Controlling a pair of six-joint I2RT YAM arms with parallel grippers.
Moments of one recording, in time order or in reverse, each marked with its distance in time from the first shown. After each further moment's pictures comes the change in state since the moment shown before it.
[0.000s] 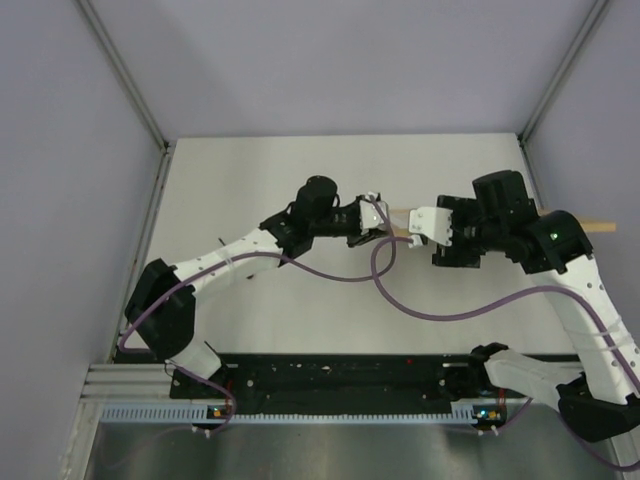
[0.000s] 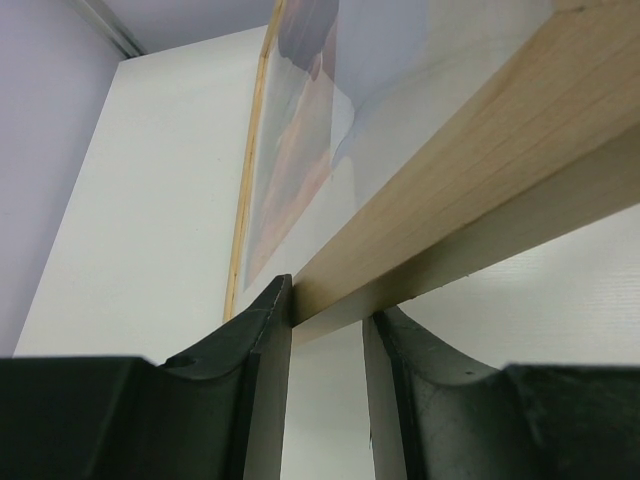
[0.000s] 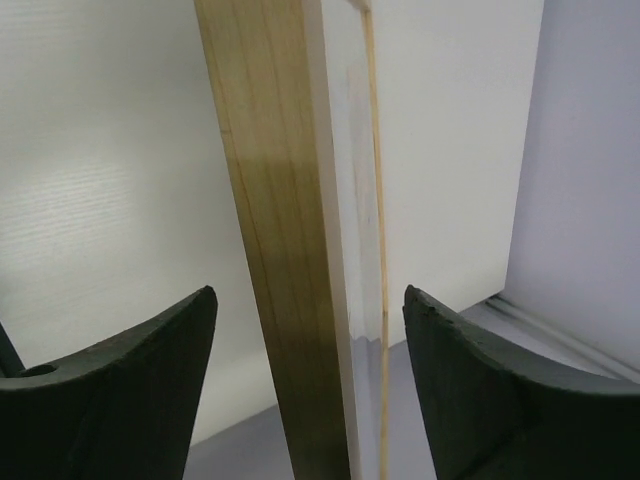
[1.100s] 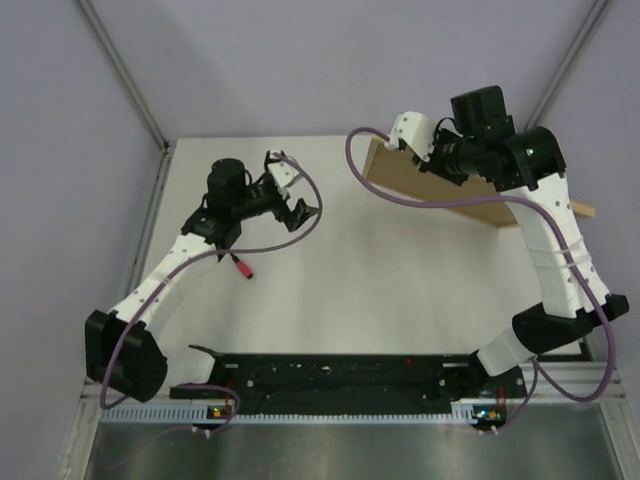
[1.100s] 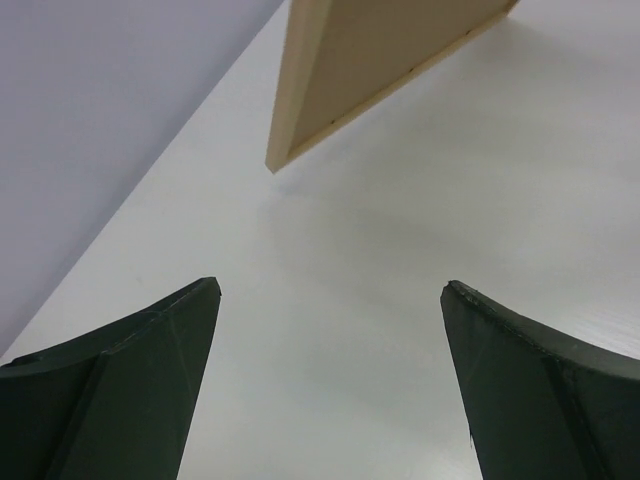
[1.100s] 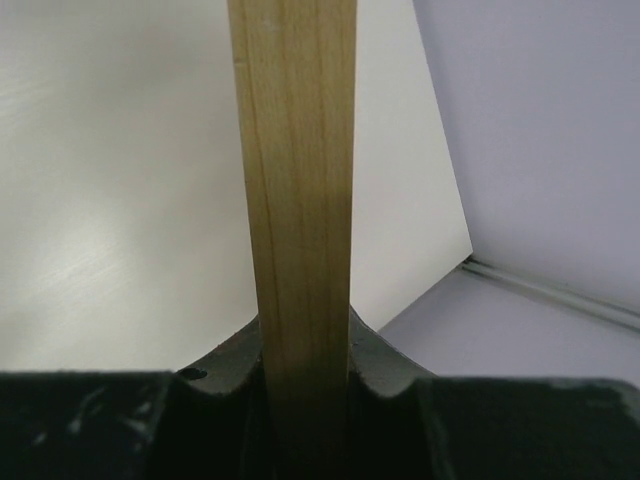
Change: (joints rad) left arm 0.410 -0.263 -0.106 -0.119 0.047 -0.130; right arm 0.000 0.432 0.592 -0.068 0.122 0.207
